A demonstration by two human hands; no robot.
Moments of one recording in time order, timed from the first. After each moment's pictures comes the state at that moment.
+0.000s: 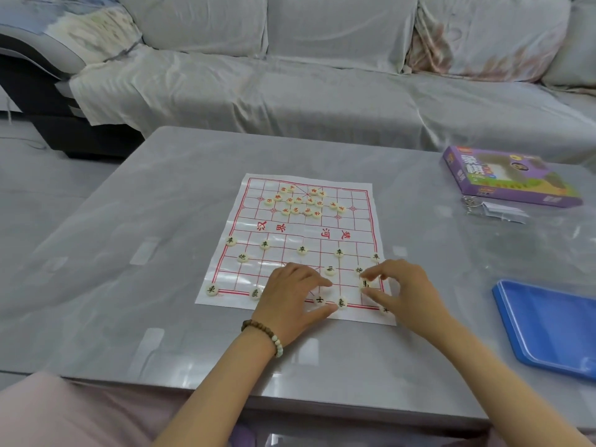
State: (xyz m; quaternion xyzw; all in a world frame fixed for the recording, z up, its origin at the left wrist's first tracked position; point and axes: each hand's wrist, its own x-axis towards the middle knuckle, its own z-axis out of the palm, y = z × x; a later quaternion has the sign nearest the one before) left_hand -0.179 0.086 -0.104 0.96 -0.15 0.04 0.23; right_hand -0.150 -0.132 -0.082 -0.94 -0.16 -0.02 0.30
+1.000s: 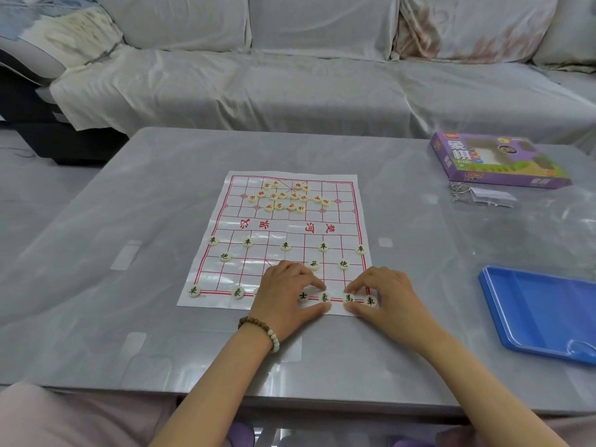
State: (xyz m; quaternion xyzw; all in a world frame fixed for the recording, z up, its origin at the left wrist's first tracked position) left_hand -0.171 0.066 -0.110 0.96 -0.14 0.03 0.24; right_hand -0.161 -0.143 -0.104 -0.95 -0.19 0.01 0.25
